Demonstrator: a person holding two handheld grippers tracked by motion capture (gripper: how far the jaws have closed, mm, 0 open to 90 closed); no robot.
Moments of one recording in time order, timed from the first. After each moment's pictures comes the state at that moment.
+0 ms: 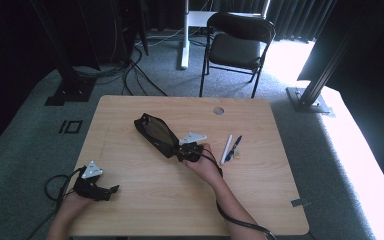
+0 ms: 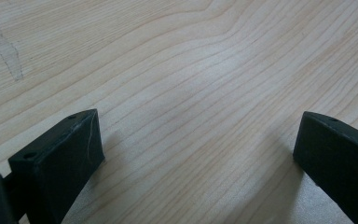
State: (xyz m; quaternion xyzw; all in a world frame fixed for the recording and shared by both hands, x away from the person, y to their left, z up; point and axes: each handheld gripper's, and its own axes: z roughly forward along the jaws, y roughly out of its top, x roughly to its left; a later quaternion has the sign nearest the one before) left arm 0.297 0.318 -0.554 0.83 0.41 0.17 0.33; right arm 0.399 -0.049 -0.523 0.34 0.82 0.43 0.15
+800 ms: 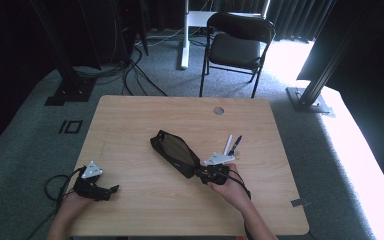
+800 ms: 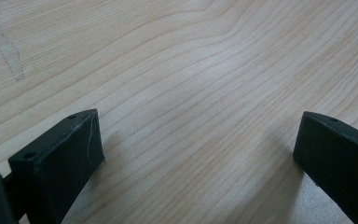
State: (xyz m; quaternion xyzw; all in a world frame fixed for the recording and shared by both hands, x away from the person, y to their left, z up) left arm 0.297 0.318 -0.554 0.83 0.41 0.17 0.33; right arm 0.324 -0.125 -0.521 0.35 0.83 0.41 0.13
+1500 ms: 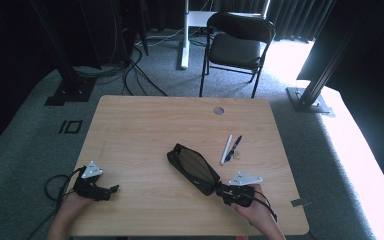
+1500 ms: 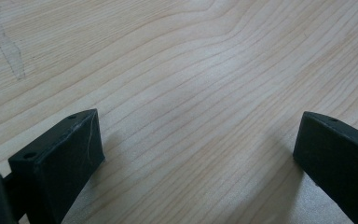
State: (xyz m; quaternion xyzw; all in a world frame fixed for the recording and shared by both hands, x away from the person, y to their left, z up) left arm 0.297 0.318 -0.554 0.83 0.41 0.17 0.33; right arm 0.262 -0.190 -0.524 0.37 0.82 0.41 0.12
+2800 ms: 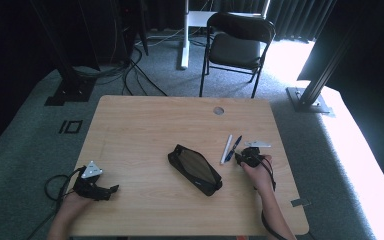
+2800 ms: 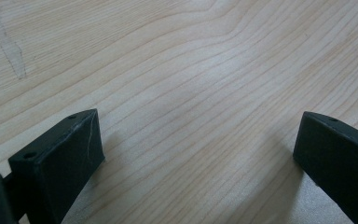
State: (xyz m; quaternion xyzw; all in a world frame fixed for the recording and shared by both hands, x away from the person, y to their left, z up) left arm 0.297 0.318 -0.554 0.83 0.41 0.17 0.33; right arm 0.389 -0.242 -0.547 0.56 0.73 0.33 0.21
